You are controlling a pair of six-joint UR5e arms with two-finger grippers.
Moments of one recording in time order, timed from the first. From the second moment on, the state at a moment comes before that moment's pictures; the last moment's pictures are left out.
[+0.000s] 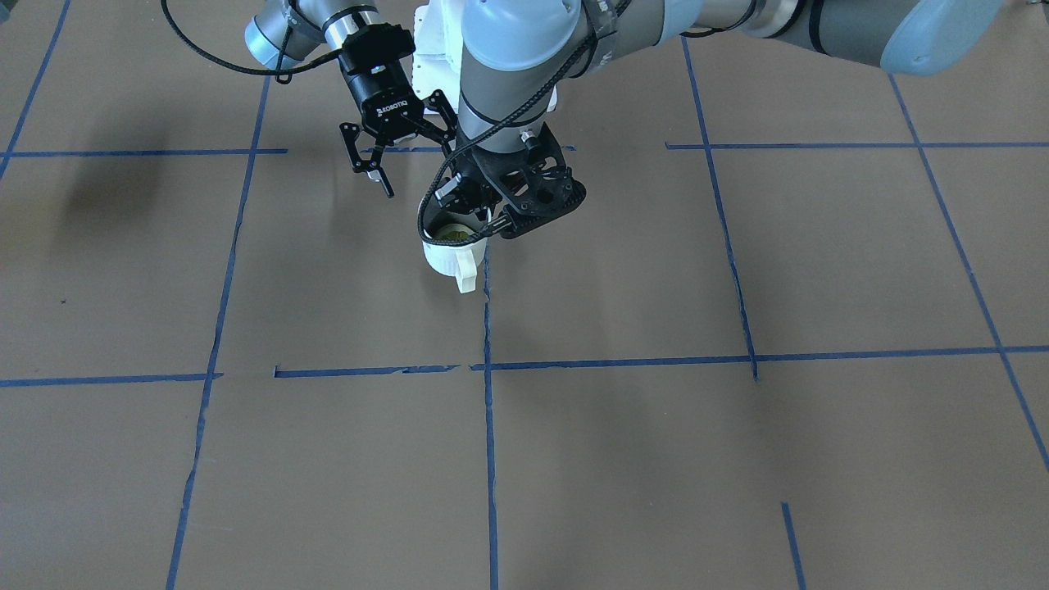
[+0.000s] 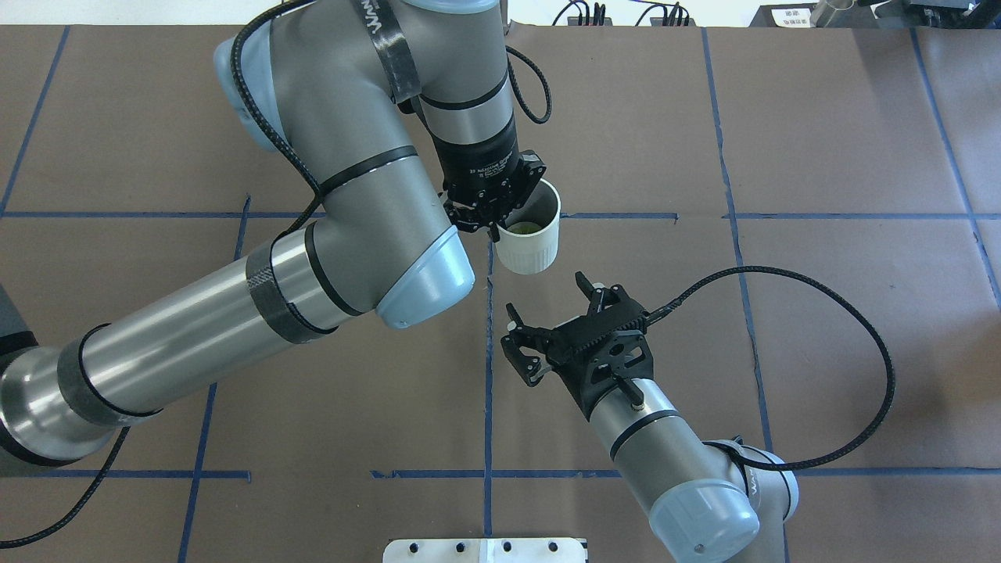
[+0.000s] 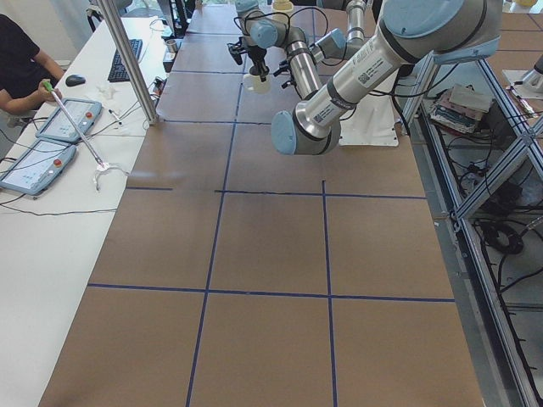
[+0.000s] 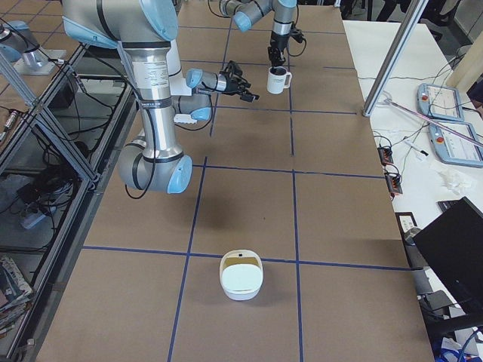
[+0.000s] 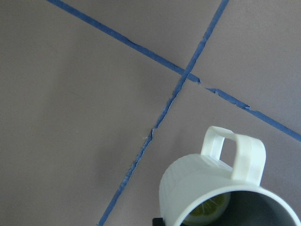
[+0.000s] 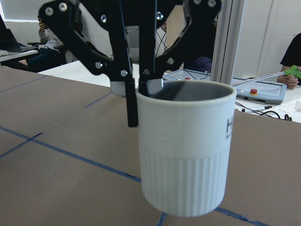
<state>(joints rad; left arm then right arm) -0.67 -2.61 -1.57 -1.29 -2.21 -1.60 0.12 -1.23 1.84 -0.70 0.71 0.74</state>
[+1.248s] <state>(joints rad) -0.60 -2.60 -1.62 -1.28 -2.21 -1.63 0.13 -1.22 1.81 -0.70 0.67 0.74</state>
